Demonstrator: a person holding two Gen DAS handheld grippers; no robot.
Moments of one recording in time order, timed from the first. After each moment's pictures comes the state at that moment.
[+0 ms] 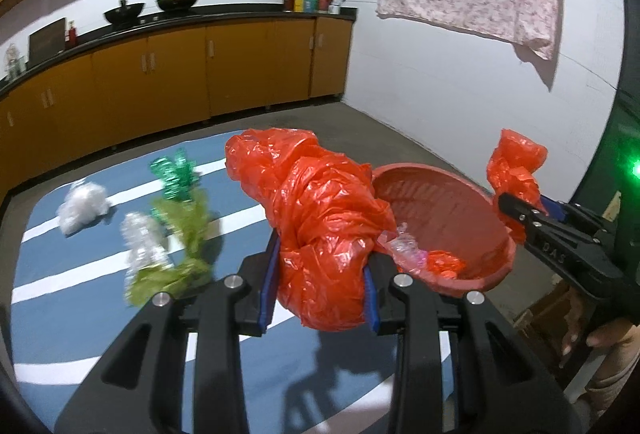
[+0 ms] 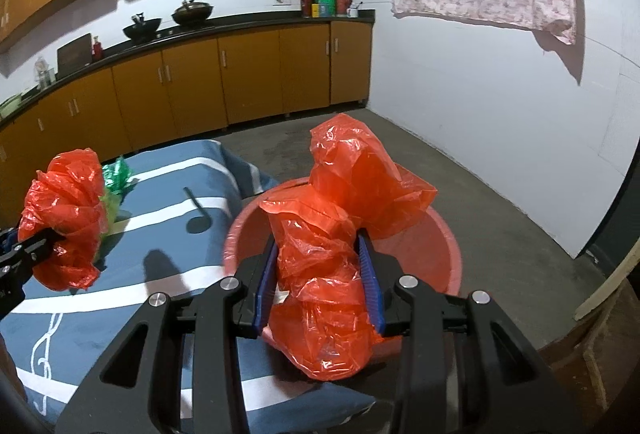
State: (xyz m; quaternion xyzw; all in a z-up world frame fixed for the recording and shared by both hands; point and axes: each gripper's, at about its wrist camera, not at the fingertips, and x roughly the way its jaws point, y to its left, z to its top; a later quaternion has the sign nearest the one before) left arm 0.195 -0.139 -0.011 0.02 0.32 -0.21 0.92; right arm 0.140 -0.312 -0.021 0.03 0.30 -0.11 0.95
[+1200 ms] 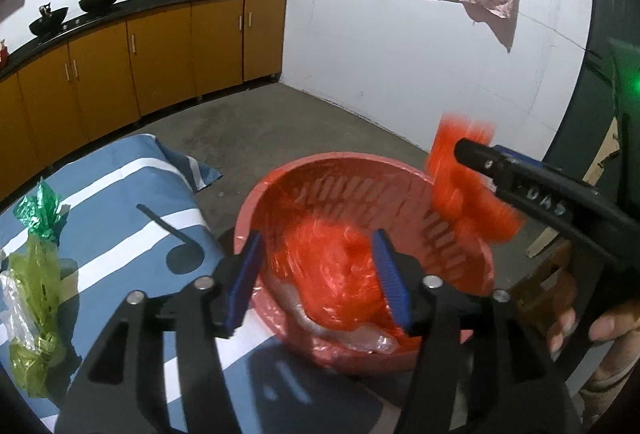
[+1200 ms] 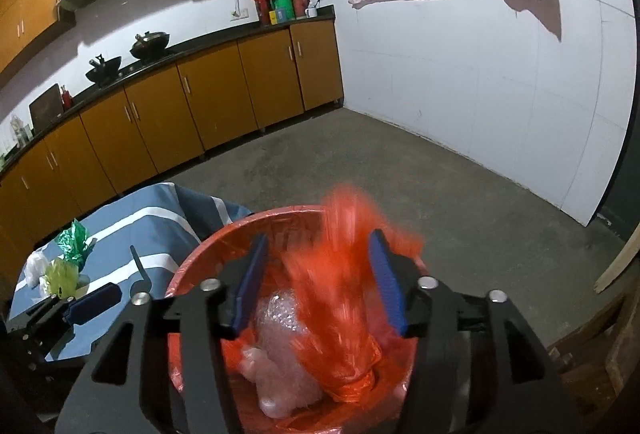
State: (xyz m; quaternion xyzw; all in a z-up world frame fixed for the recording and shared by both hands) left arm 0.256 -0.268 -0.056 0.05 0.34 -0.30 0.89; right arm 0.179 -0.394 -0.032 0.11 0.28 -0.14 0.94
